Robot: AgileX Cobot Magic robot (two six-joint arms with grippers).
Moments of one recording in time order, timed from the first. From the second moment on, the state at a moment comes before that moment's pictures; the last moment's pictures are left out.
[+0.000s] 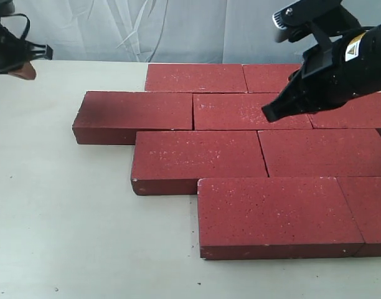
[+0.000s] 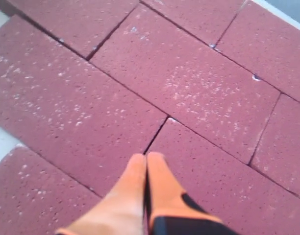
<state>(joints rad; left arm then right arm) 0.07 1.93 -1.48 -0.29 0.69 0.24 0.40 1.37 -0.98 0.03 0.59 -0.24</state>
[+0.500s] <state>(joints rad) 0.05 1.51 -1.31 -0.31 0.70 0.24 0.04 1.45 -1.15 0.03 0.84 -0.19</state>
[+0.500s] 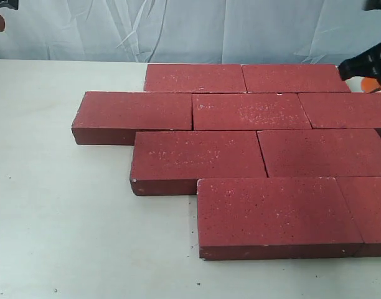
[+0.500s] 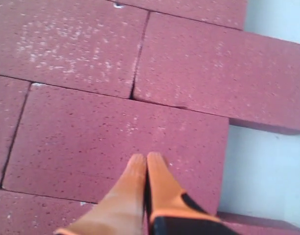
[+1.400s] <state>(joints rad) 0.05 1.06 -1.00 -0.32 0.49 0.24 -0.05 0.64 -0.83 0.01 0.50 -0.14</state>
